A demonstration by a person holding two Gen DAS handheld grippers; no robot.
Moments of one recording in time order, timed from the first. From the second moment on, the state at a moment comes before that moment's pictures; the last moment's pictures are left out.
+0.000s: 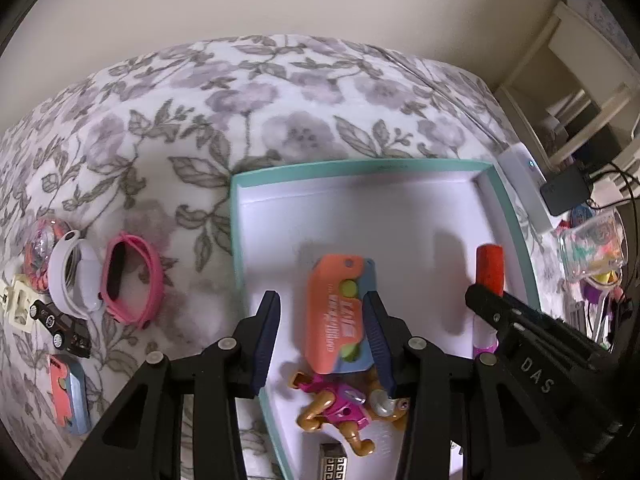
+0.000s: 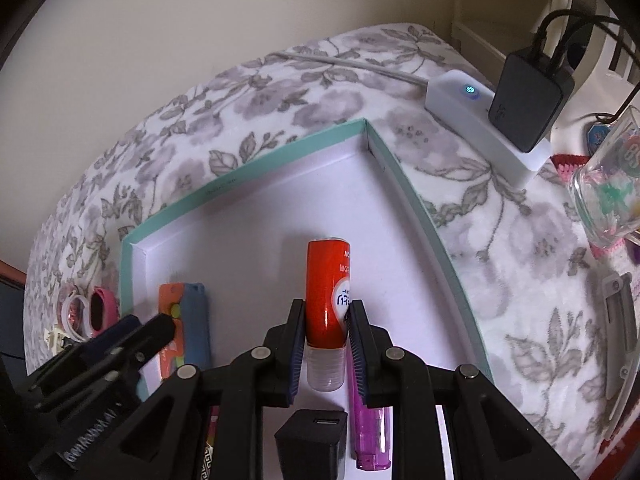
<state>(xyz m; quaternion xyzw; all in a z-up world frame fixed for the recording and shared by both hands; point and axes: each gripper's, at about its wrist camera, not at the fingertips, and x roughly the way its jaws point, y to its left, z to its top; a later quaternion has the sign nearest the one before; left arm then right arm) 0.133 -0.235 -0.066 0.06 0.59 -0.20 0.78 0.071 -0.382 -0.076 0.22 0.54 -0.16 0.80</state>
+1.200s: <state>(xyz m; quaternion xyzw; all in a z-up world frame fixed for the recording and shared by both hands) 0.166 -0.179 -0.029 0.01 0.53 -0.13 0.84 0.077 -0.367 -0.051 0.17 0.49 -0.18 0.84</state>
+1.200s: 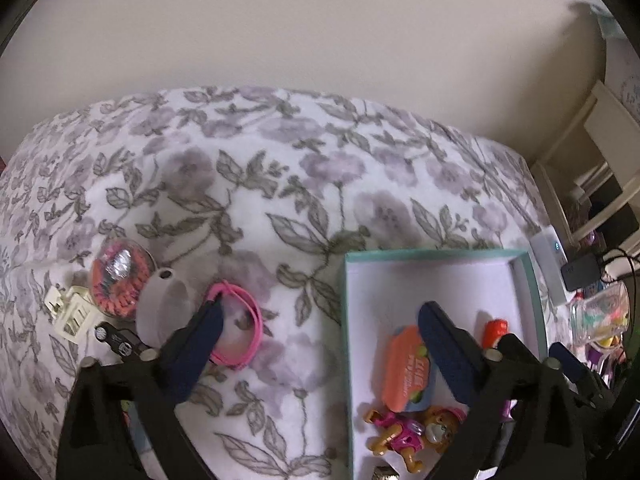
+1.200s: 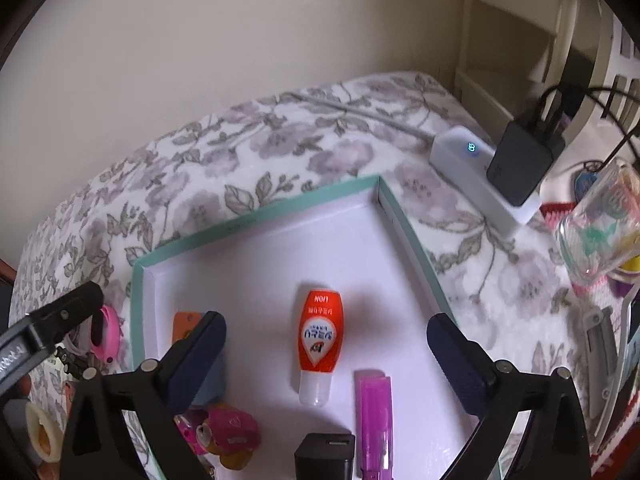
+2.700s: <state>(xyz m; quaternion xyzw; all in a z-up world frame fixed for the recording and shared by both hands) 0.127 -0.018 0.060 -0.02 0.45 0.04 0.89 0.062 -0.234 0.076 0.11 0.33 -0.12 0.93</state>
